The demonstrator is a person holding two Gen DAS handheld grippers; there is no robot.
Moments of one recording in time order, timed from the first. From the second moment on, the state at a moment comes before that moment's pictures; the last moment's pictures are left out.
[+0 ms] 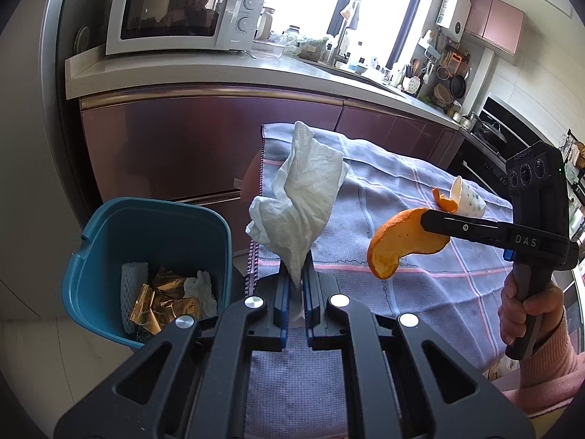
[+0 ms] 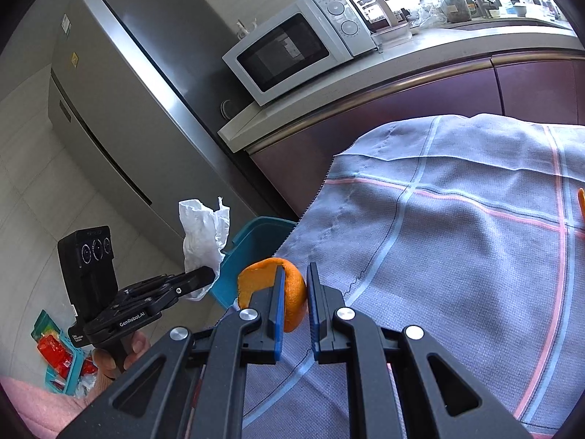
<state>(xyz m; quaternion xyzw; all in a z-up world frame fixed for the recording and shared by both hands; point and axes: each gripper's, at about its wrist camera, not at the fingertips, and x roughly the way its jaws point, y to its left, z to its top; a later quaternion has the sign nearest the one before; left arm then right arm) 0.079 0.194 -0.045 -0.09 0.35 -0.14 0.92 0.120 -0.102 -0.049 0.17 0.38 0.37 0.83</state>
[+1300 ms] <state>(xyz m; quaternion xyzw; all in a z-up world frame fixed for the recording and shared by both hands) 0.078 0.239 -0.054 -0.11 0.35 -0.09 0.93 0.144 -0.033 -0.043 0.14 0.38 0.42 0.81</state>
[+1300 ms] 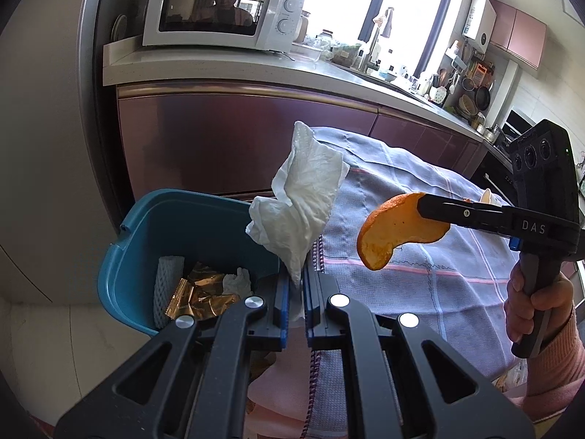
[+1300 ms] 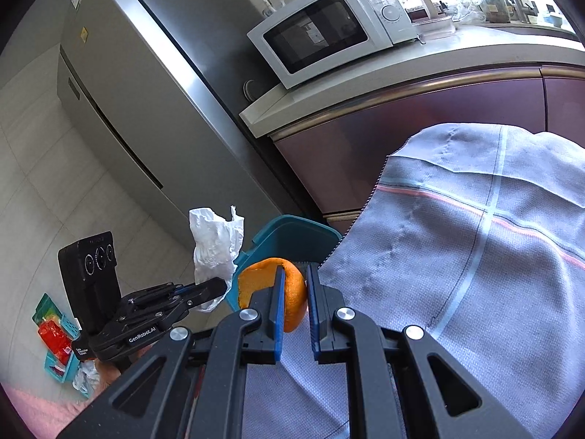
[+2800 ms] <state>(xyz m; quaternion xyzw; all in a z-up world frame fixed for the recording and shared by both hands) 0.093 0.274 -0.075 -0.12 0.37 -0.04 0.92 0.171 0.024 -0.057 0.11 0.42 0.43 0.79</state>
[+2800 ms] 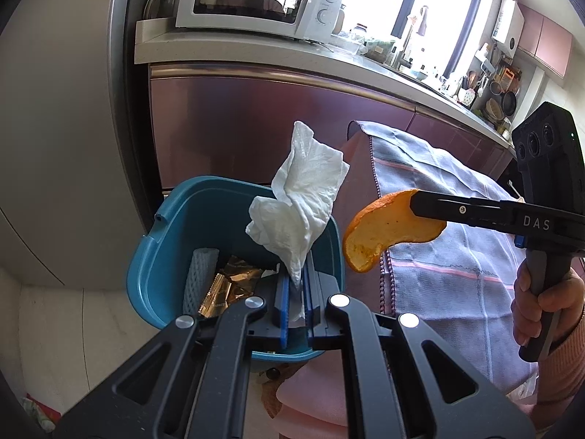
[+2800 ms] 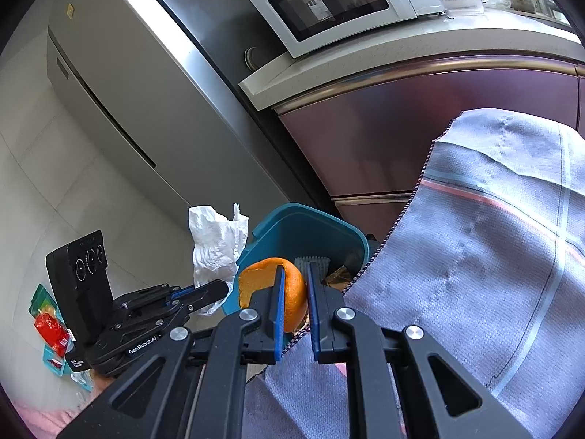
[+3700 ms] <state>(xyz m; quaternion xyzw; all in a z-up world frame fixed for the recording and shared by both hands) 0.110 0.283 -0.099 -0.13 0.40 -0.01 0.91 0.186 0.058 -0.072 0.10 0.44 0.42 0.79</state>
